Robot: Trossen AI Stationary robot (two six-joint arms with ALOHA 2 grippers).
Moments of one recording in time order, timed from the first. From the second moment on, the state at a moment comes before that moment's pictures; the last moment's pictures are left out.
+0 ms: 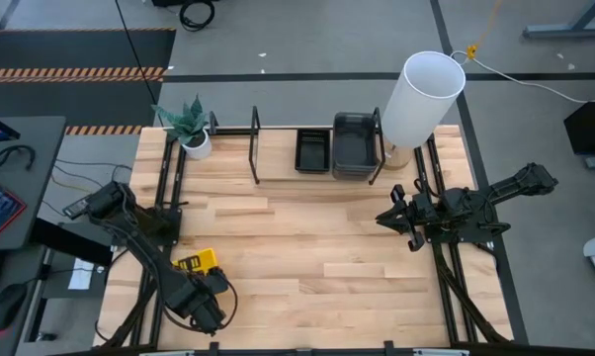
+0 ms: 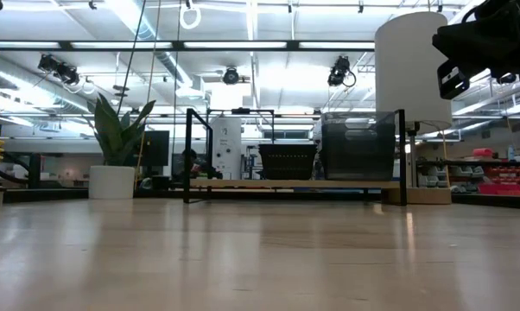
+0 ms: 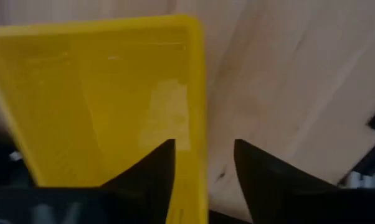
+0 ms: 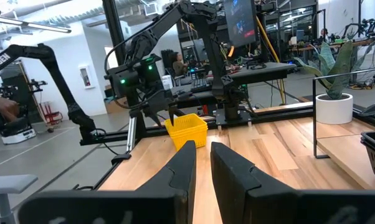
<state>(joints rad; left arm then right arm) -0.85 1.69 1.22 -1.18 0.03 -1.16 0.30 0.26 0.01 0.37 0.16 0.15</state>
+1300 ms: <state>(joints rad) -0.22 1.72 1.23 -0.84 -0.33 -0.39 0.30 0.26 0.01 0.37 0.16 0.15</state>
